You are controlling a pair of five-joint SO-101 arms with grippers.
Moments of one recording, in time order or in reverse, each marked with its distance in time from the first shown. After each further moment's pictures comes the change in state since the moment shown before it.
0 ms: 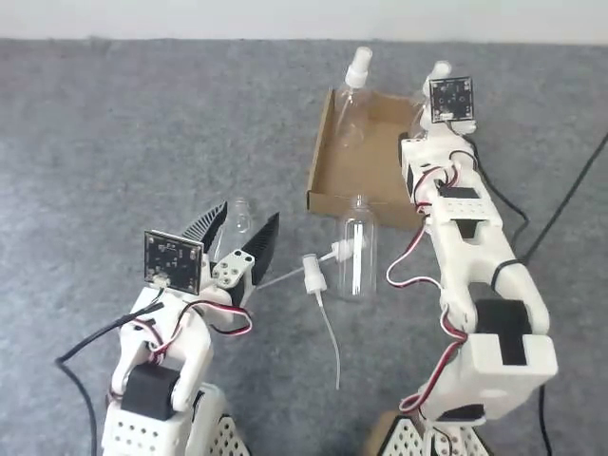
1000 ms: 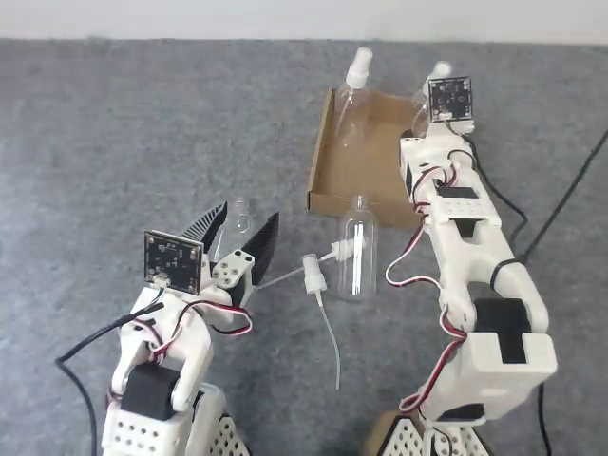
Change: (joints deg) left arm 0.0 0.0 0.0 0.0 0.0; right arm -0.1 0.3 -0.2 -0.4 0.0
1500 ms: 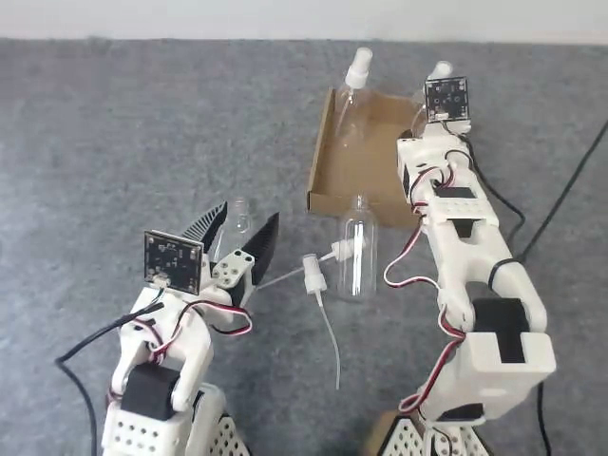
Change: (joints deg) left arm 0.0 0.0 0.0 0.0 0.0; right arm -0.8 0.0 0.0 0.0 0.0
